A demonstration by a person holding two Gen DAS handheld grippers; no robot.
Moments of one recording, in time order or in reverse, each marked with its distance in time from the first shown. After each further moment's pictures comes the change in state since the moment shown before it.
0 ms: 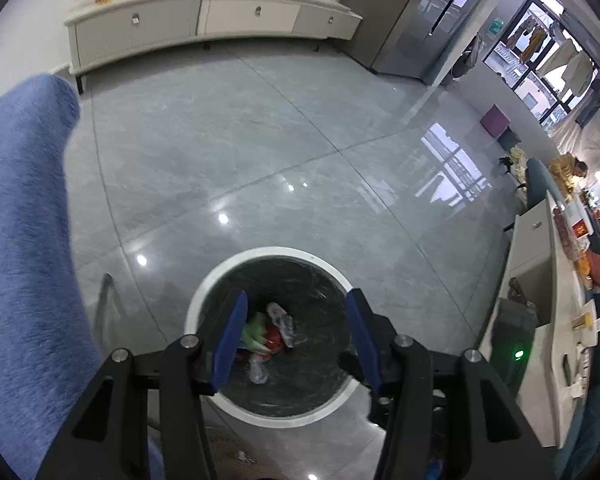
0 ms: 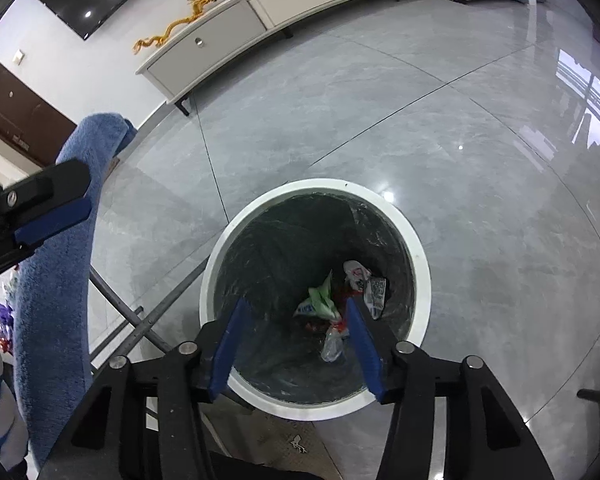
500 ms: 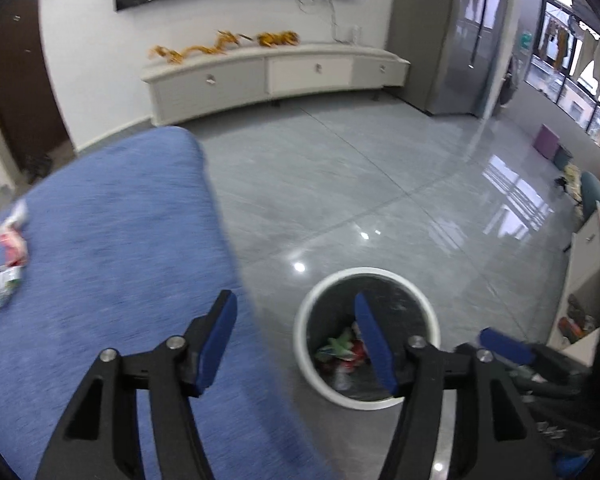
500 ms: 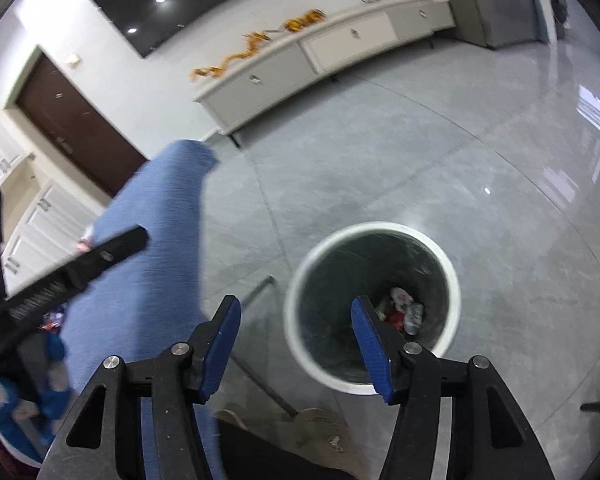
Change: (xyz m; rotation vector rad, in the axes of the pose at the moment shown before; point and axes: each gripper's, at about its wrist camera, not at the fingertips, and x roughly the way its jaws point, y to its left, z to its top) left arm -0.116 0.026 -0.061 0.009 -0.210 0.290; right arm -0.097 0.076 -0.018 -0.107 -0.150 0.118
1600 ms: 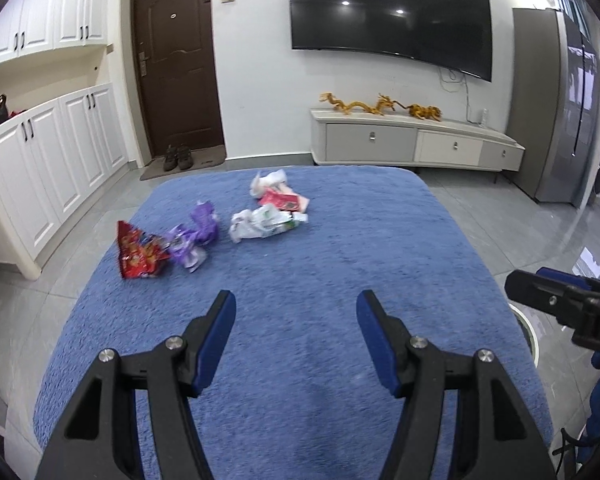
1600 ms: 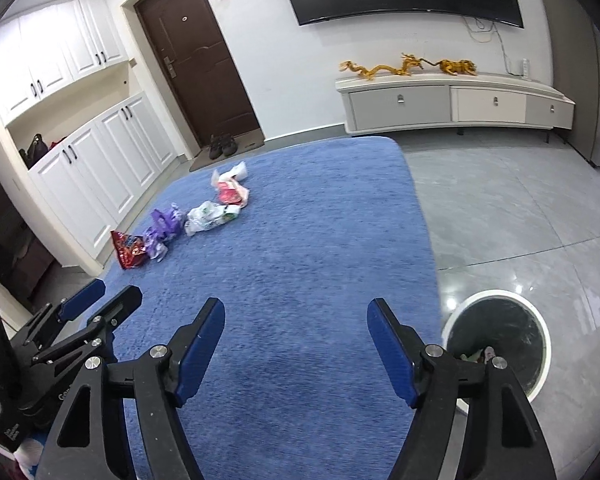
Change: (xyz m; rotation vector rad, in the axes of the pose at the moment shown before) left arm -0.169 0.206 -0.128 -0.262 -0.223 0.365; right arm 0.019 0.251 -0.049 -0.419 0.000 0.128
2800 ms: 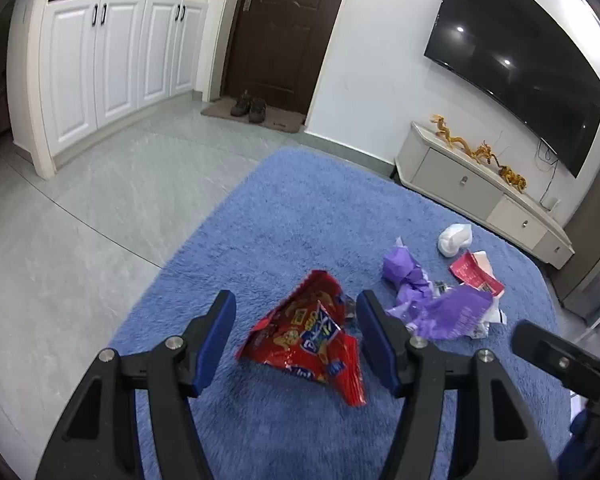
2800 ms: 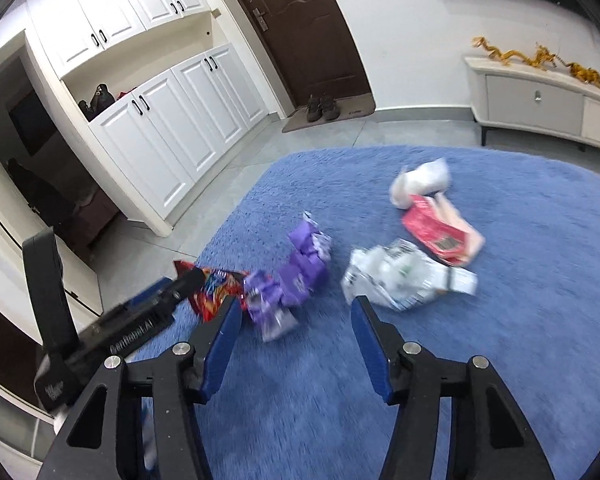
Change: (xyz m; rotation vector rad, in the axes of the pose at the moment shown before) left arm 0.155 0.231 0.032 -0.411 0.078 0.049; right arm 0.201 0.162 0.078 -0.148 0.142 0.307
